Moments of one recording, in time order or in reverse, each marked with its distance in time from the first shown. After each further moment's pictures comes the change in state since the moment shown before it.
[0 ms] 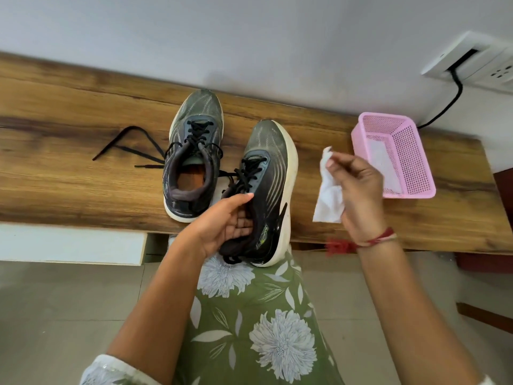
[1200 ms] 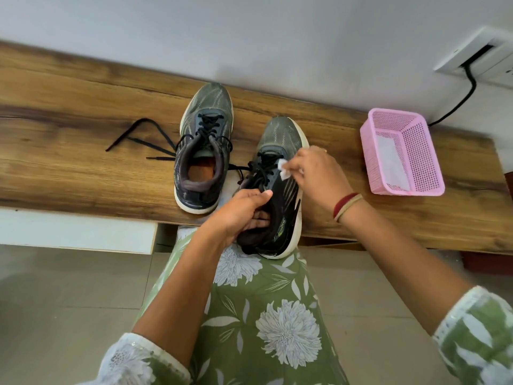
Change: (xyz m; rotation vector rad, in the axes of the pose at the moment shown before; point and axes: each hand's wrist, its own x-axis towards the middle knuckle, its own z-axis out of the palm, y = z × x) left_hand -0.002 0.001 0.018 0.080 0.008 0.108; right_hand 0.016 0.006 0.043 -1.335 -0.634 -0.557
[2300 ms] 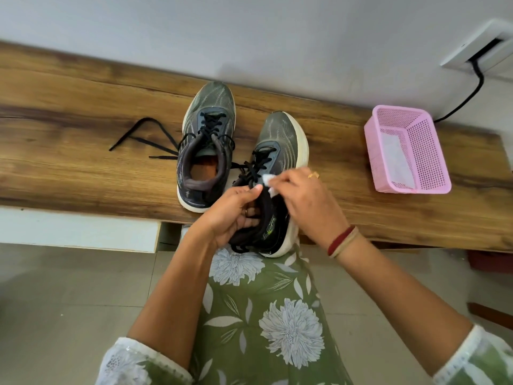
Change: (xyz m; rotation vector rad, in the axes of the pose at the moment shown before) left_hand -0.004 -0.004 -0.019 -0.074 -0.033 0.075; right_hand -0.042 -0.033 0.017 0.033 0.181 -0.184
